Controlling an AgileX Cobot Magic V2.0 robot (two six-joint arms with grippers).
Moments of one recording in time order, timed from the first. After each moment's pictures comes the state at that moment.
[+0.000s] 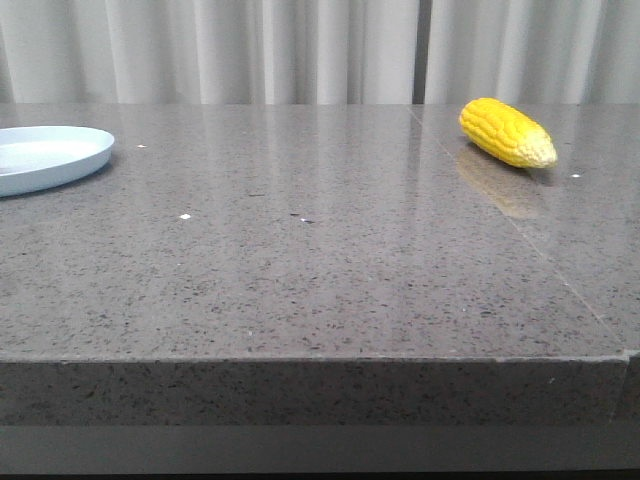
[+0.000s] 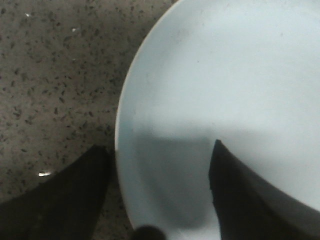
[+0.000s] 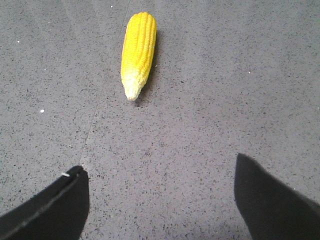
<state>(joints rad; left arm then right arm) 0.21 1.81 -1.42 -0.28 0.84 0.26 0.02 0.61 -0.69 0.10 0.64 0.00</state>
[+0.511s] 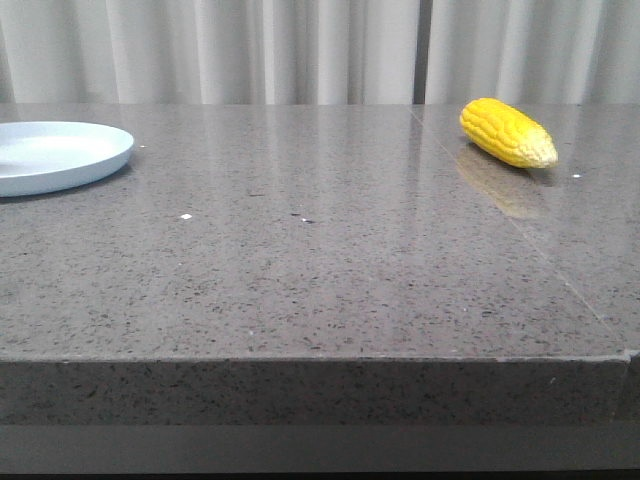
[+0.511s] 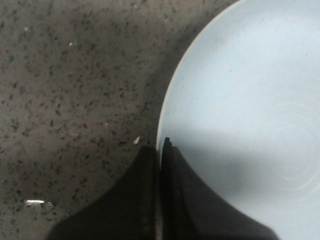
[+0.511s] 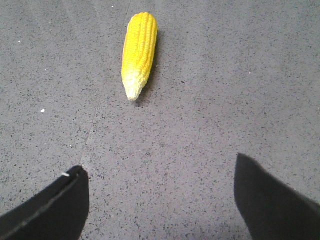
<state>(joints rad) 0.20 1.82 -1.49 -0.30 0.89 0.26 0.02 0.61 -0.69 0.11 0.64 0.00</state>
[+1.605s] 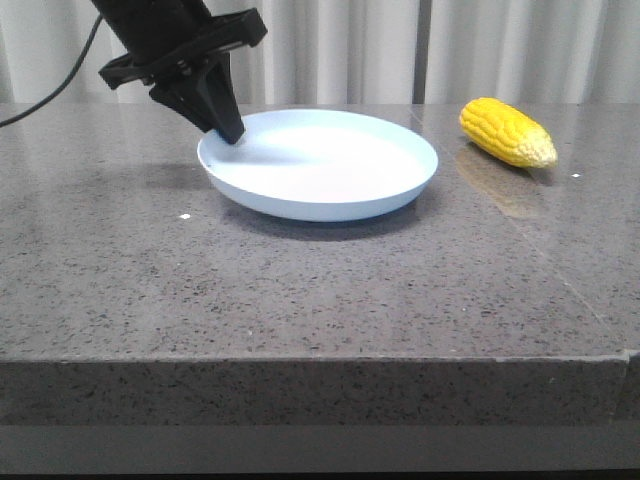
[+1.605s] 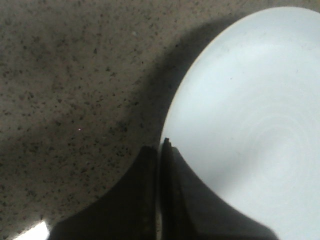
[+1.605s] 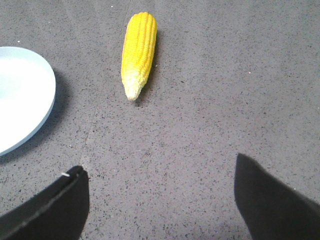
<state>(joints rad) -0.33 1.95 -1.71 -0.40 1.00 0.29 0.02 0.61 -0.69 0.11 0.64 0.00</state>
